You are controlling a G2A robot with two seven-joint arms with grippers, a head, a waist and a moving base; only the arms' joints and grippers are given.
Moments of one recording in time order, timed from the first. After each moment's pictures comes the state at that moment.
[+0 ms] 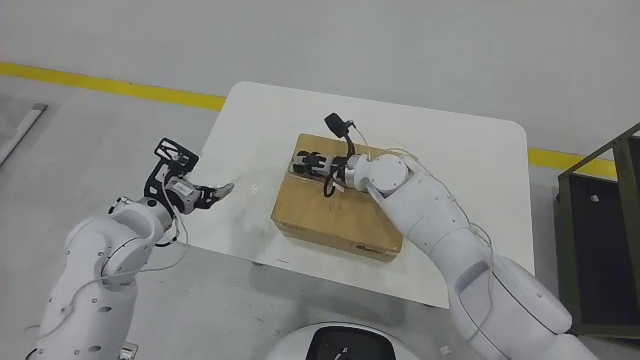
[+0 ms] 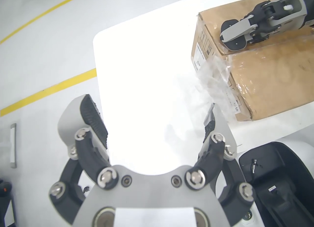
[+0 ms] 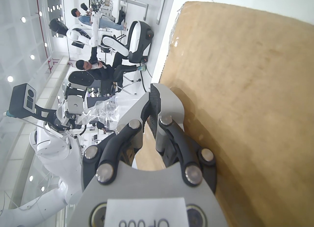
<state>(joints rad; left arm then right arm) 1.22 -1.13 -1.60 -1.74 1.16 -0.51 -0.62 -0.37 -1.59 0.68 -0.39 0.19 -0.38 0.67</state>
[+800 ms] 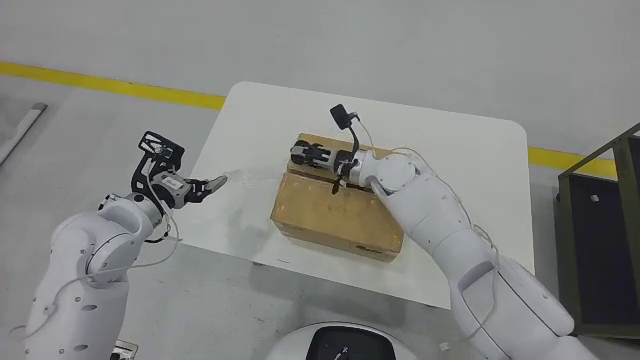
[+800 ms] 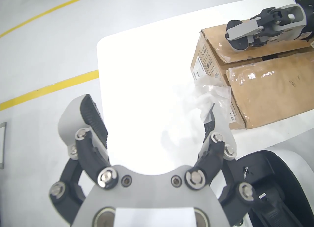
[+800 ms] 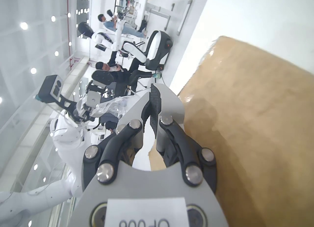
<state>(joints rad) 1.21 -1.12 -1.63 -1.74 1.09 -0.49 -0.63 -0.39 -1.58 0.78 -0.41 0.23 -0.55 0.74</state>
